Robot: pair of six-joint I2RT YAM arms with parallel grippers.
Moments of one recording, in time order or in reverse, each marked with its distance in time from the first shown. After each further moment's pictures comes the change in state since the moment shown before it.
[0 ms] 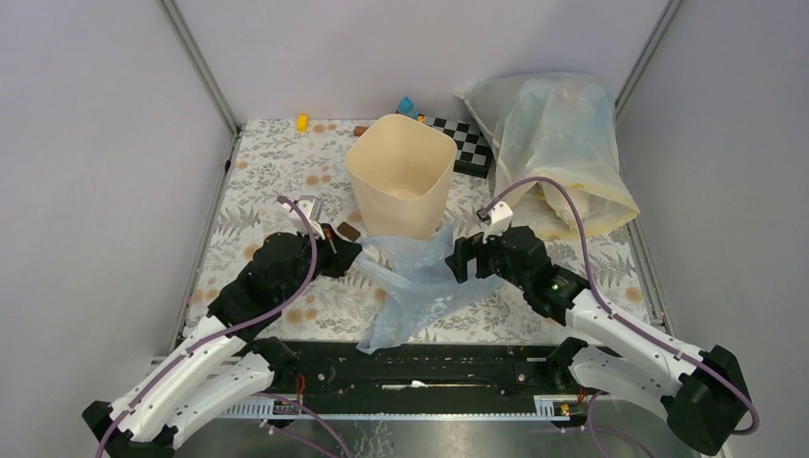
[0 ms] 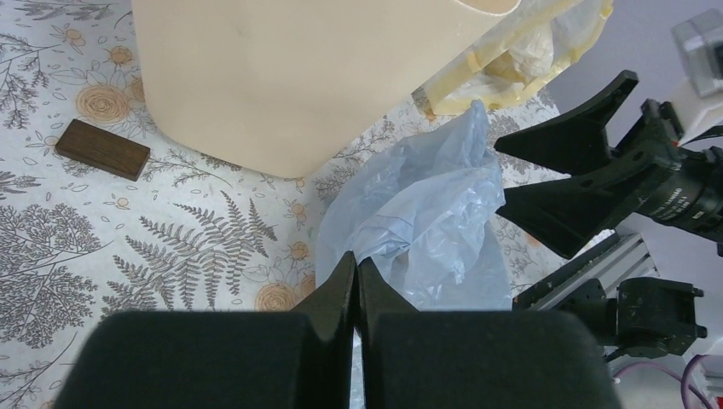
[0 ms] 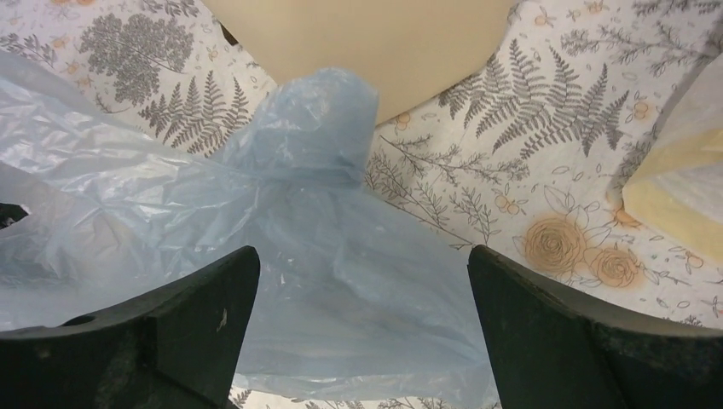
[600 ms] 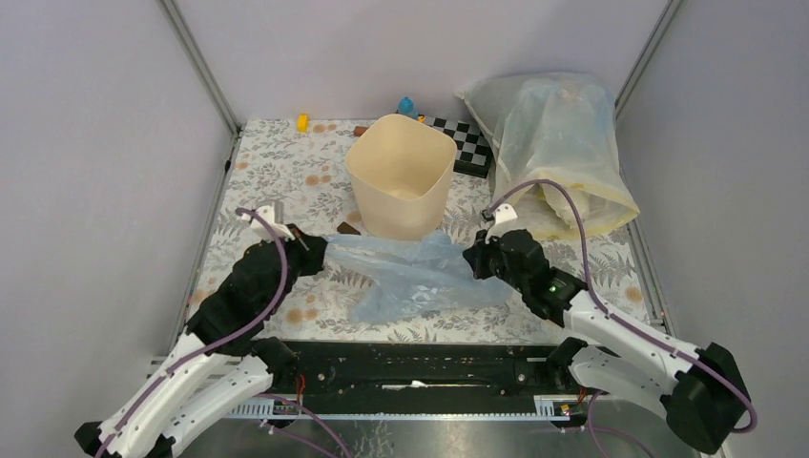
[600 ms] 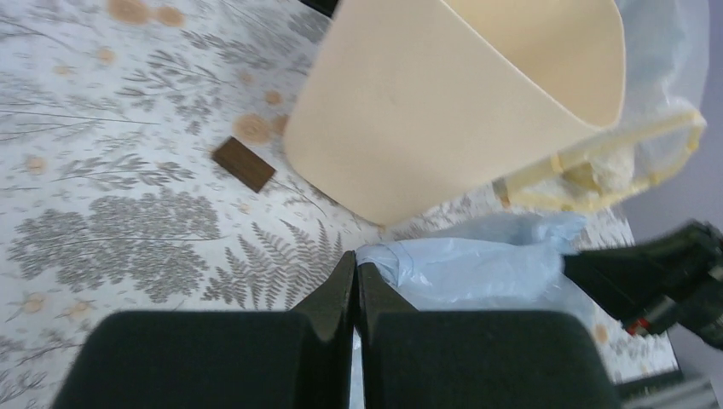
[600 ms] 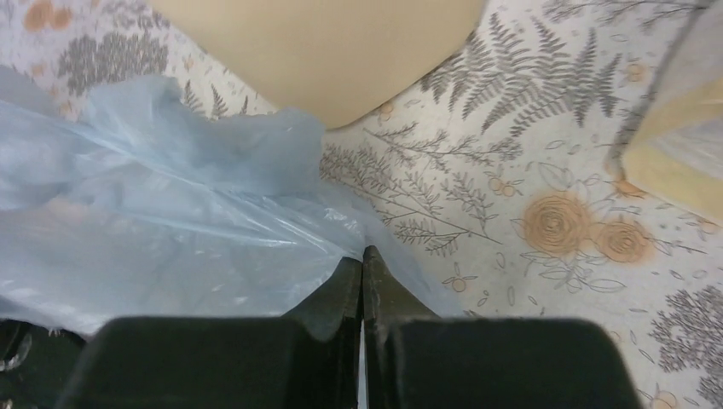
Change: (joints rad) left arm 0.000 -0.084 0.043 -0.137 -0.286 -0.048; right arm 0.000 0.034 -0.035 0.047 0.034 0.062
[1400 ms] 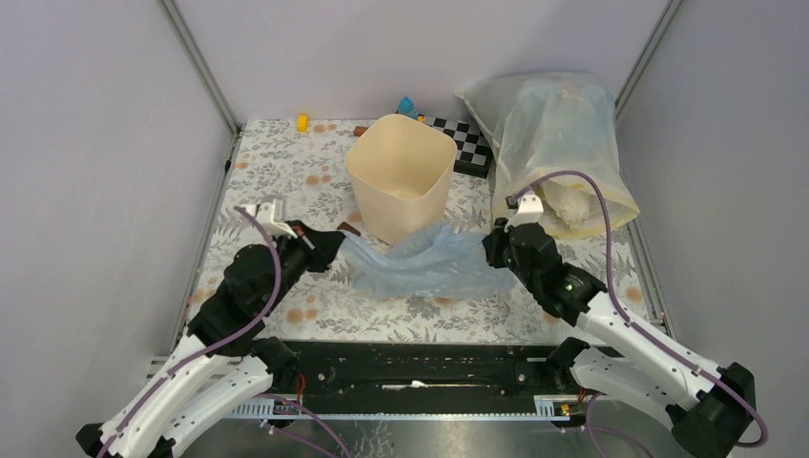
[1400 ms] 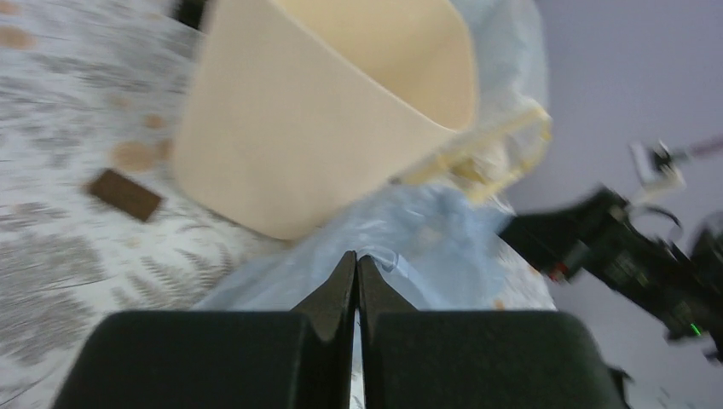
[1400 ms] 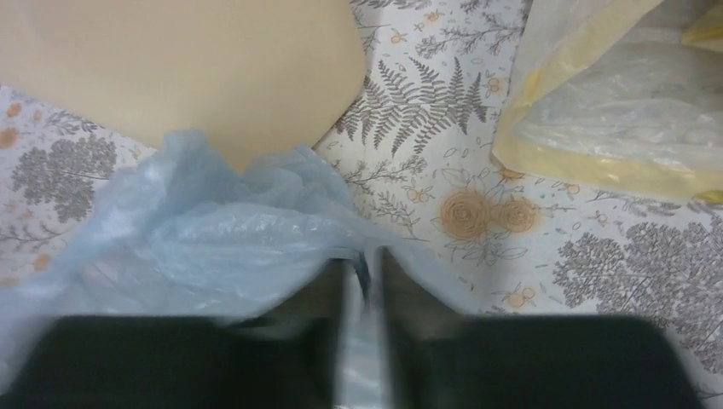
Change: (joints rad) left arm 0.000 -0.072 -0.026 0.122 0.076 -0.048; right arm -0.008 -0.154 0.071 -0.195 0.268 0.116
